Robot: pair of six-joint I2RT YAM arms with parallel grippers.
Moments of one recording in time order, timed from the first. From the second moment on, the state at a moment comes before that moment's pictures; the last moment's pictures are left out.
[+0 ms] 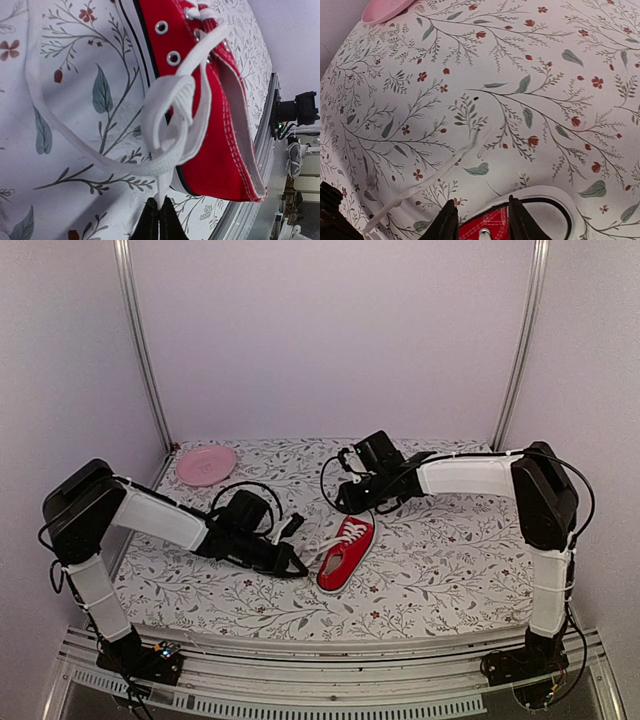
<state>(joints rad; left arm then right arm) -0.73 1.78 0.81 0.12 0.56 -0.47 0.74 2.03 1.49 -0.28 -0.03 0.28</state>
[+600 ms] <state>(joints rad) -0.81 1.85 0.80 0.25 0.60 -0.55 0.82 2.34 1.80 -0.37 -0.05 0.33</state>
